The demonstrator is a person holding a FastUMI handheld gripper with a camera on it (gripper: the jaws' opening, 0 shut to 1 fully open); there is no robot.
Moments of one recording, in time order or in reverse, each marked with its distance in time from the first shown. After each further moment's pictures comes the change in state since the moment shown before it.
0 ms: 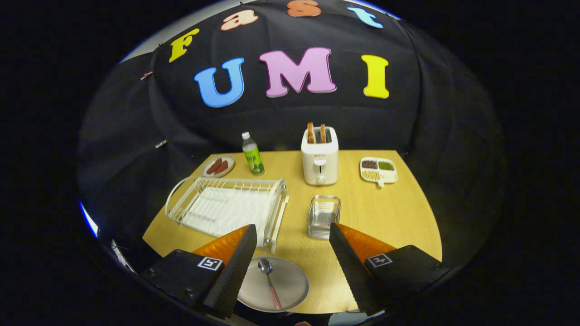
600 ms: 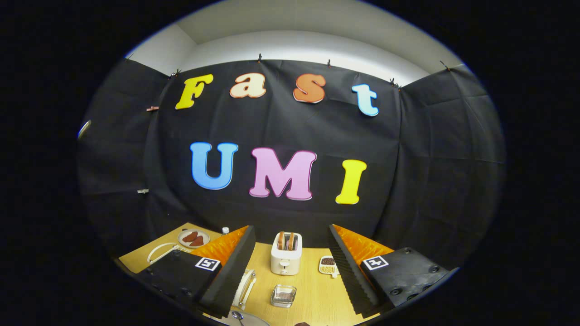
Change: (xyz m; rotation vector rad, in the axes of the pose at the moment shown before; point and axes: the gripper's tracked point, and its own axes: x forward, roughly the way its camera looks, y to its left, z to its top) arm -0.104 -0.001 0.213 -0.167 -0.540 -0.167
